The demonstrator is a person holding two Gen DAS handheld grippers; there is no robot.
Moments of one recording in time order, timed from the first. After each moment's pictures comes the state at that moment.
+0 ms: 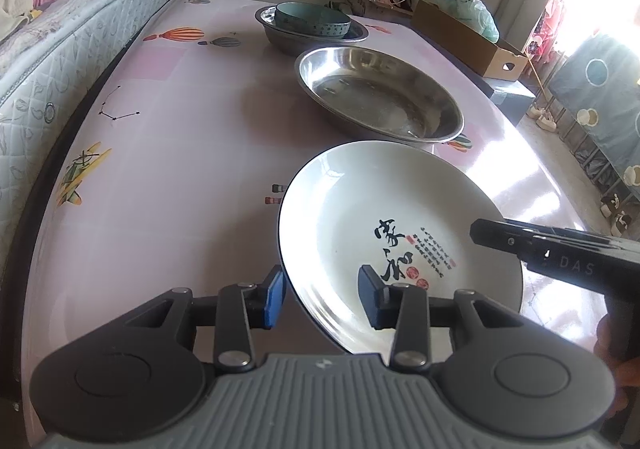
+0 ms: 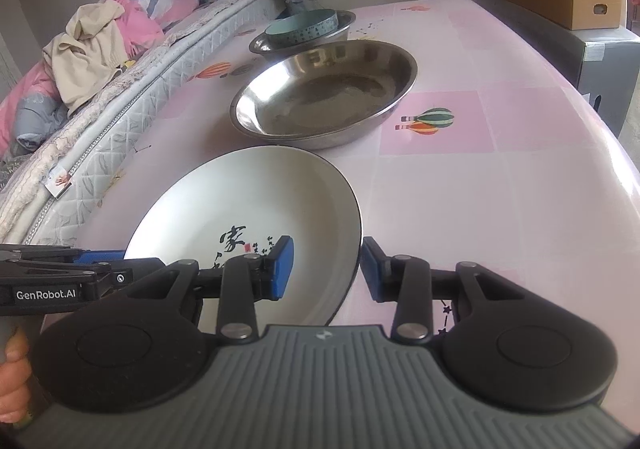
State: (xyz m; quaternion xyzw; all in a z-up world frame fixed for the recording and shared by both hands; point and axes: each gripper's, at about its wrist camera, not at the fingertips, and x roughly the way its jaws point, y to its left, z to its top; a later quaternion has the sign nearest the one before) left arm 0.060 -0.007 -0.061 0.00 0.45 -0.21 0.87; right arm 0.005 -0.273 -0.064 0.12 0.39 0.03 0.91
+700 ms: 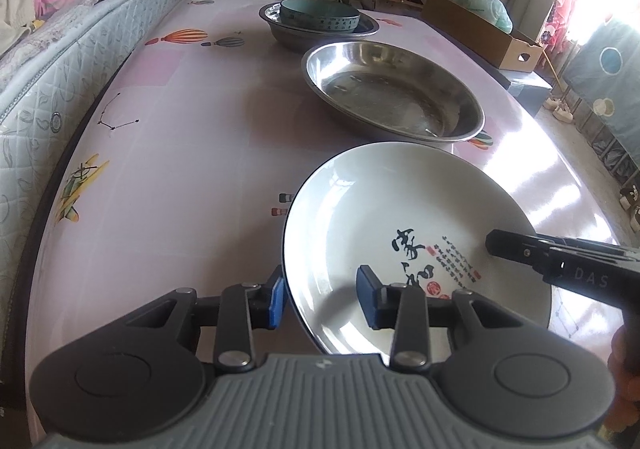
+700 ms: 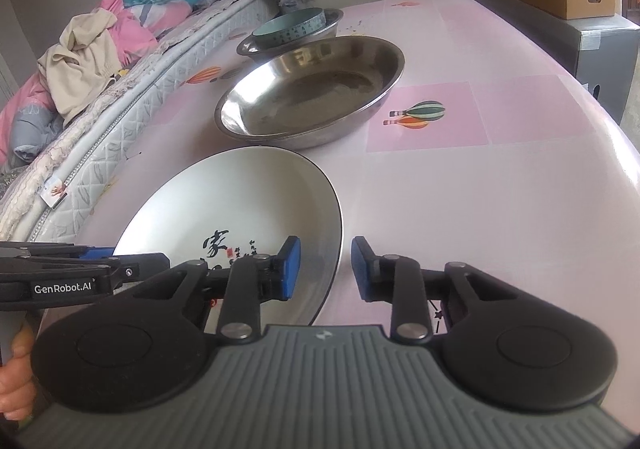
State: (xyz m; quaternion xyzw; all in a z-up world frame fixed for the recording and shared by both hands) left arm 0.074 -0.019 -0.069 0.02 0.45 -0.19 0.87; right arm 0.010 -0.284 -0.081 0.14 0.39 0.02 0.91
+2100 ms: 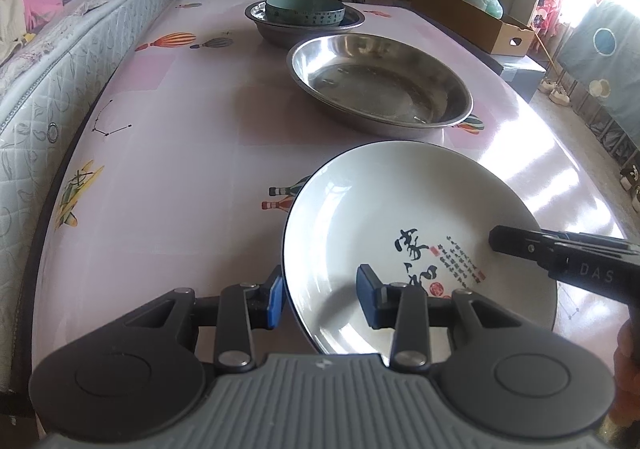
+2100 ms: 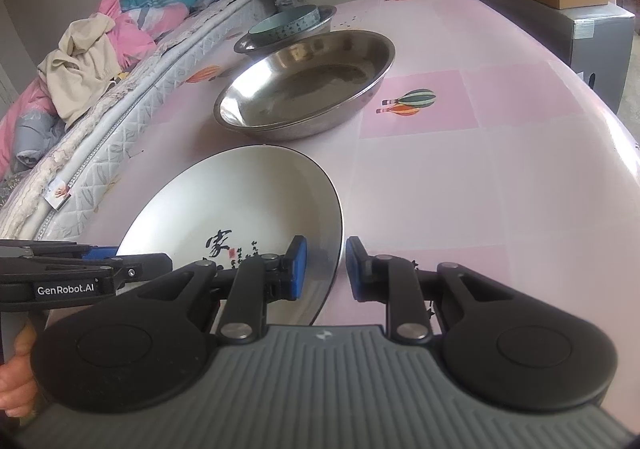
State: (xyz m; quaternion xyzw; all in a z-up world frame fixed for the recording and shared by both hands) left arm 0.065 -0.027 -0.067 0.05 0.45 -0.20 0.87; right arm -0.003 -0.287 -0.082 0.16 0.39 0.02 0.91
